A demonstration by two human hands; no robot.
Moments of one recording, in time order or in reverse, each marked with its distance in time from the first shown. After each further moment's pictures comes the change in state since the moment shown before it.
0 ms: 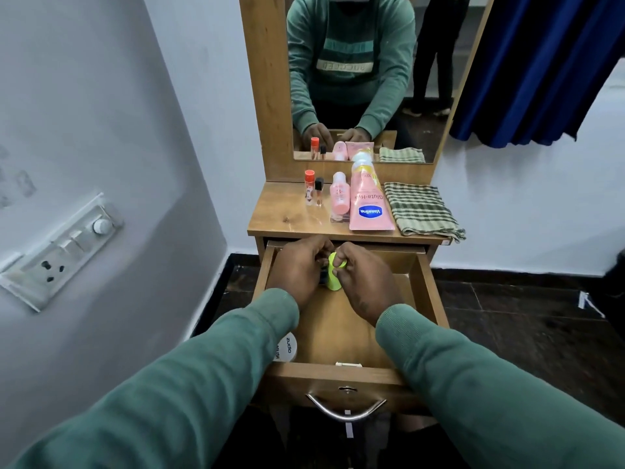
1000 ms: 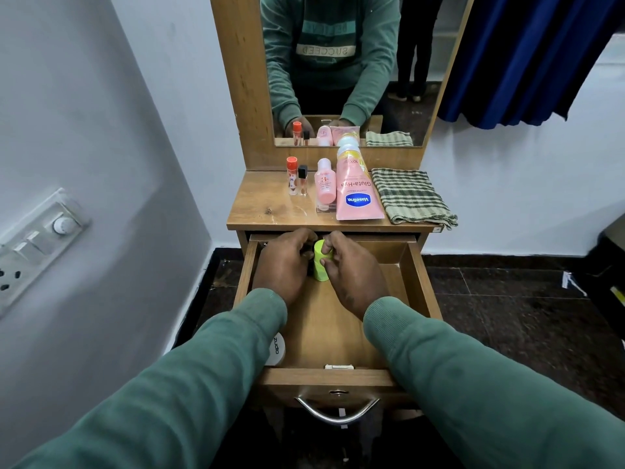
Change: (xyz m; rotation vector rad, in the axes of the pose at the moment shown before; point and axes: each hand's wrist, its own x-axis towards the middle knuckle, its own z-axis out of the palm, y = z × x) left_hand 0.007 -0.016 0.021 0.035 0.061 0.037; right_hand 0.011 0.020 0.024 -0.054 0.052 0.000
